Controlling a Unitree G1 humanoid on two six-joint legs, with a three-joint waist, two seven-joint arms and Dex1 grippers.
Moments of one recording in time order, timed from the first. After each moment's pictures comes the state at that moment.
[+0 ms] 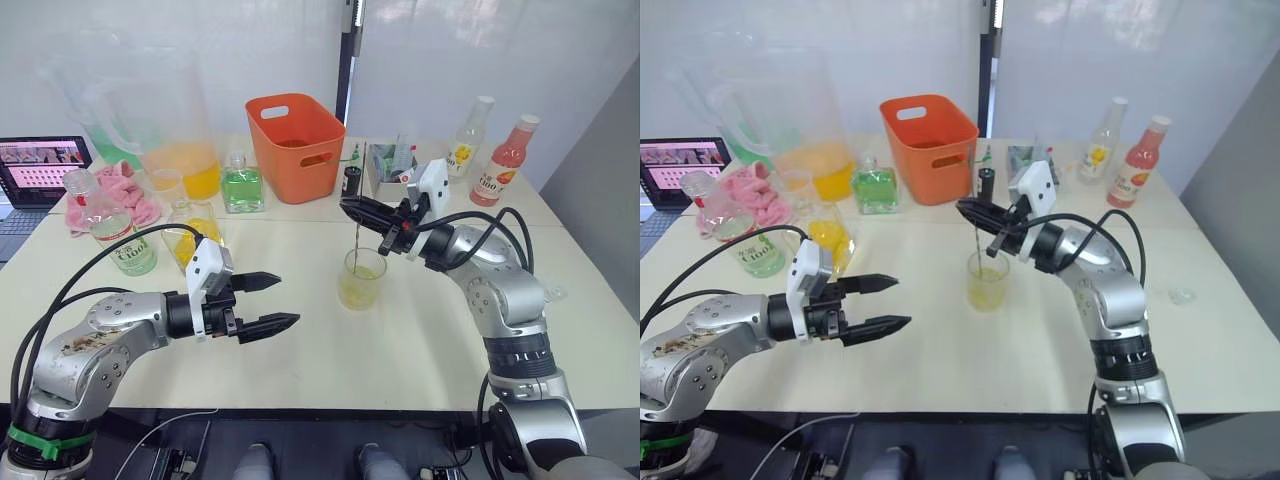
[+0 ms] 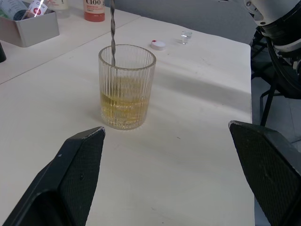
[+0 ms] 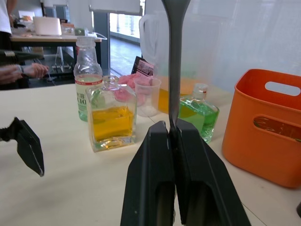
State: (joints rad) left arm -0.29 0.76 0.11 -0.44 -0.75 0.72 -0.91; right arm -0.72 -0.41 0.03 -0.04 0.38 0.38 0.81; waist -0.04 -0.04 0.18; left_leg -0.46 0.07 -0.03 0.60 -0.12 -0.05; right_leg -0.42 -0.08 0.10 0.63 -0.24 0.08
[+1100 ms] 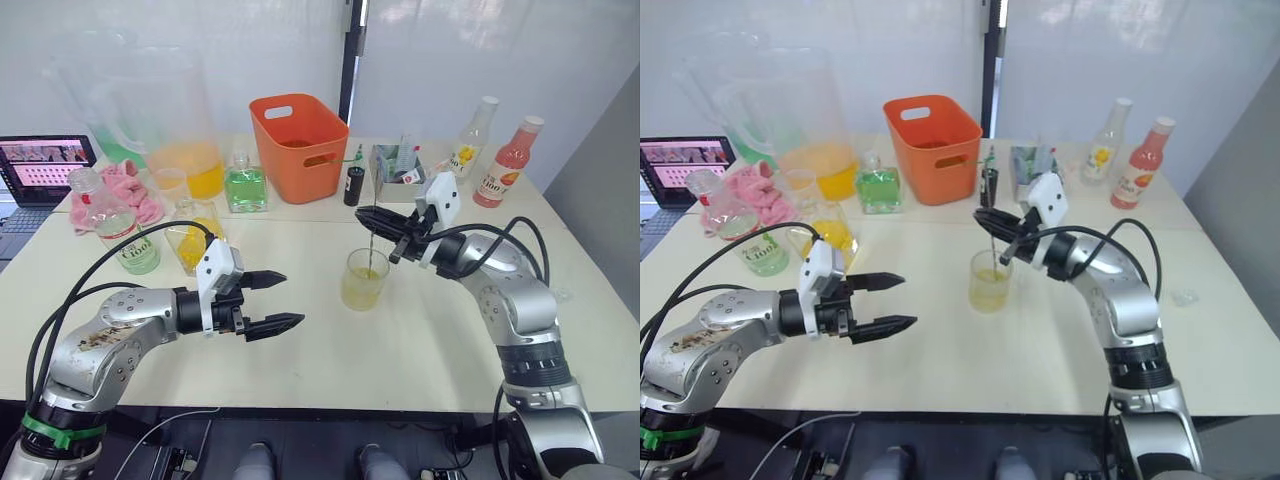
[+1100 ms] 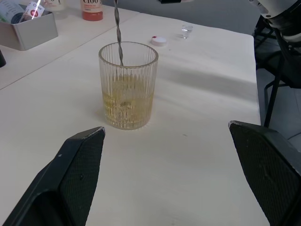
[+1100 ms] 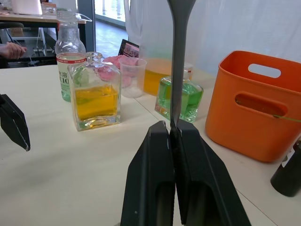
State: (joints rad) left arm -0.31 0.75 0.05 -0.40 -0.67 0.65 -0.93; right arm -0.65 -0.47 -0.01 -0.06 0.40 0.39 0.80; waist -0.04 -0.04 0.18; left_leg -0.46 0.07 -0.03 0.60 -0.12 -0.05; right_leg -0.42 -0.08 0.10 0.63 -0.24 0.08
